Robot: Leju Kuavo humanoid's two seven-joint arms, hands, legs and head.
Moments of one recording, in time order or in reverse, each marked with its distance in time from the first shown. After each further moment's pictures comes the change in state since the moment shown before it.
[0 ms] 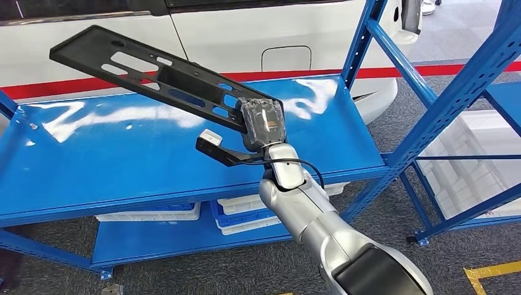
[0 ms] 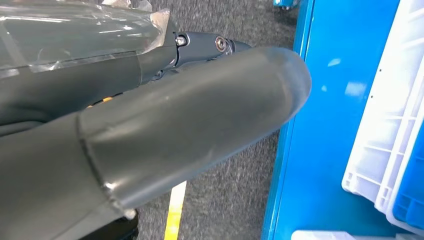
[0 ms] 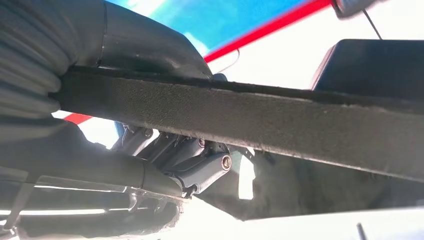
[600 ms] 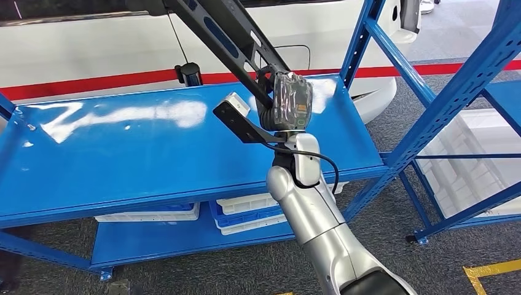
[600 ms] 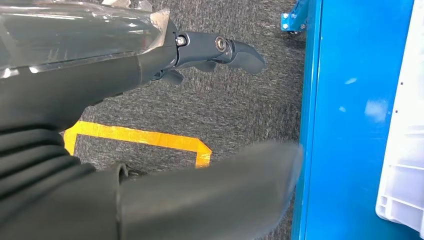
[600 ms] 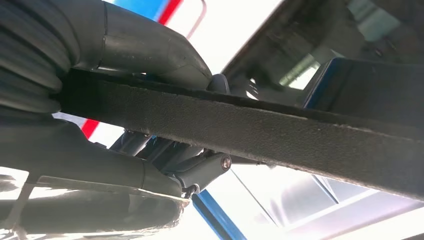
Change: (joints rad) left arm -0.016 0.000 -0.042 0.019 -0.042 0.158 0.062; right arm 0.138 0.008 -0.179 -0.438 -0.009 0.034 -0.055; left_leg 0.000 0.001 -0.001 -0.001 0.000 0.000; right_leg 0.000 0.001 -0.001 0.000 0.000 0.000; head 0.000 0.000
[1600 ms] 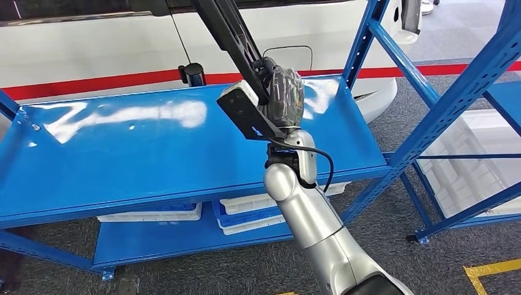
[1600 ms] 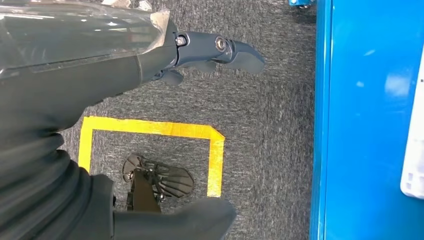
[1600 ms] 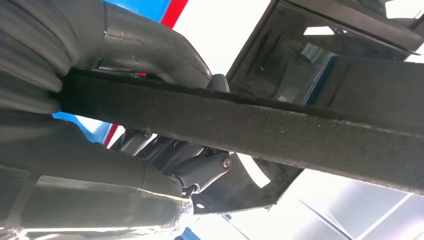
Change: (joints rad) left arm -0.011 -0.009 -0.028 0.011 -0.039 -0.040 0.080; right arm 0.013 -0.001 0.070 -0.108 -0.337 0.102 -0.049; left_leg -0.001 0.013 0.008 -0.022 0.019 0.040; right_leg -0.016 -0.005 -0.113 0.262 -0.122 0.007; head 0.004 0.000
